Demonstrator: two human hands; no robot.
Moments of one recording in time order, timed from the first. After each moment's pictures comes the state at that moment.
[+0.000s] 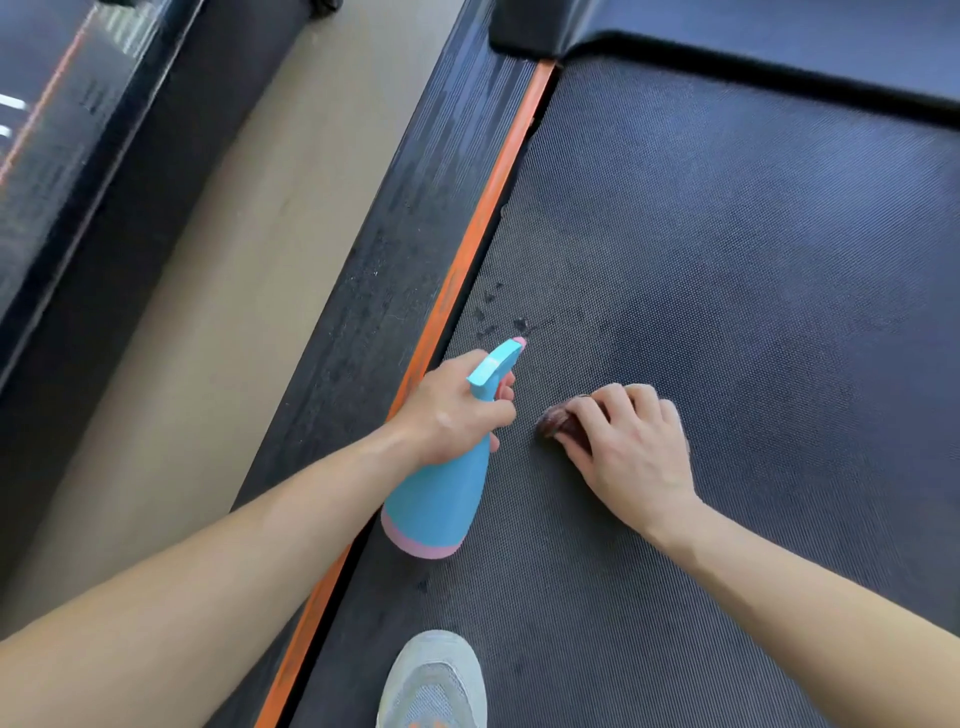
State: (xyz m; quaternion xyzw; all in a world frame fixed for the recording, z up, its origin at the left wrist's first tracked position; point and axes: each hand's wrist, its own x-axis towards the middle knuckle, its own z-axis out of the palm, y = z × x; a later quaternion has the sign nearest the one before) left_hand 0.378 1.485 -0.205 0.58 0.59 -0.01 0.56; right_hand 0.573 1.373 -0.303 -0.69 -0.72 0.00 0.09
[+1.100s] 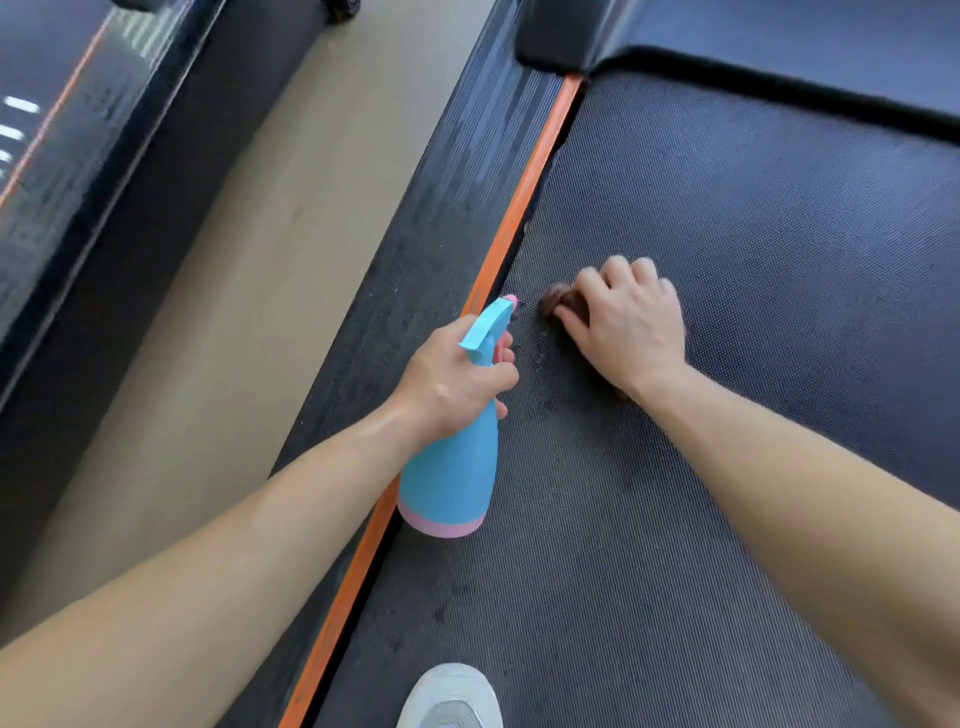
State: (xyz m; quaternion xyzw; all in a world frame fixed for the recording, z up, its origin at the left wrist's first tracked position) left_hand 0.370 1.526 -0.196 0.53 0.61 0.10 0.58; right_hand 0.581 1.525 -0.294 -0.70 -0.71 -0.03 0.09
